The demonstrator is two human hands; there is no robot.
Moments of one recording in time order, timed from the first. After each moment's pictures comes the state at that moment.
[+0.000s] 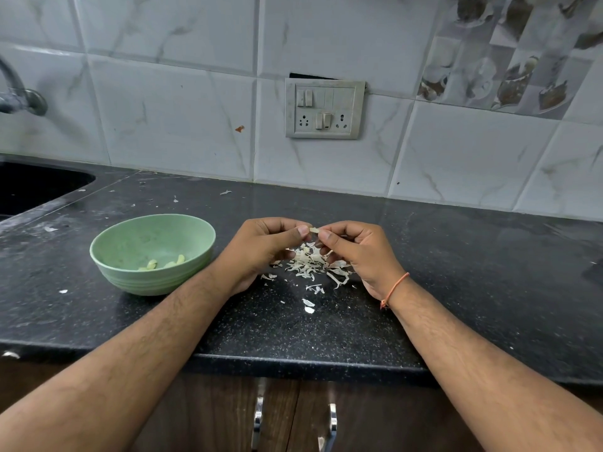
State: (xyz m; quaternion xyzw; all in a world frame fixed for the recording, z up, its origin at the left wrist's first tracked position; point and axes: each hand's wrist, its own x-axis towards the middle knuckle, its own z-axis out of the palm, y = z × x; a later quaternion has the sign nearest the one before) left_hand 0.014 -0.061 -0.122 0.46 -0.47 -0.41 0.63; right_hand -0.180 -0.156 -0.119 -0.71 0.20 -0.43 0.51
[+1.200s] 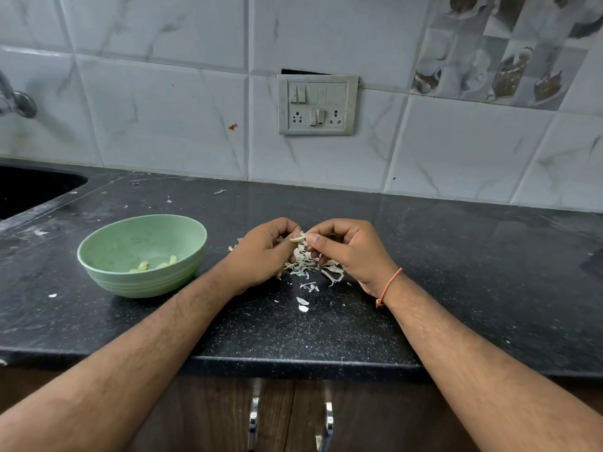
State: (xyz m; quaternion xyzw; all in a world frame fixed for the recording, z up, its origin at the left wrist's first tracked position) left_hand 0.008 -0.065 -0.127 0.58 -0.59 -0.25 0.50; right_hand -0.180 -0.155 -0.117 -0.76 0.17 -0.40 0.48
